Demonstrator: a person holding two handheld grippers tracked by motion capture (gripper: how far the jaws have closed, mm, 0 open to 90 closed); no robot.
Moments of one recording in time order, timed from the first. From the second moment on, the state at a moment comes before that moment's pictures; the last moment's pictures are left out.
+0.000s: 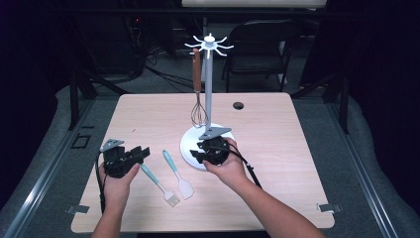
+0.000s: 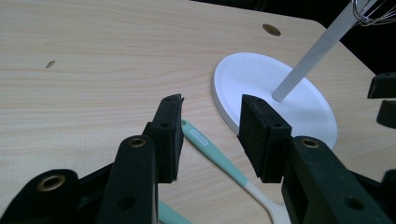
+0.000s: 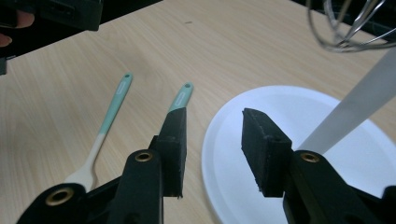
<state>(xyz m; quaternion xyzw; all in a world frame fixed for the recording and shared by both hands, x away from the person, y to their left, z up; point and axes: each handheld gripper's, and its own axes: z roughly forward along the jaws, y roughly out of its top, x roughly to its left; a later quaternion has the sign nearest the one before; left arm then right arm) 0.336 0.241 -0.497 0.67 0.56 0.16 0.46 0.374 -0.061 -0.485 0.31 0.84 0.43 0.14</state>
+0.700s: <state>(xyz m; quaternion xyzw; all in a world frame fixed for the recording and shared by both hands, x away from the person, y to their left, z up) 0.337 0.240 -0.498 0.67 0.56 0.16 0.46 0.371 -0.020 -0.540 0.32 0.86 0.38 0.10</state>
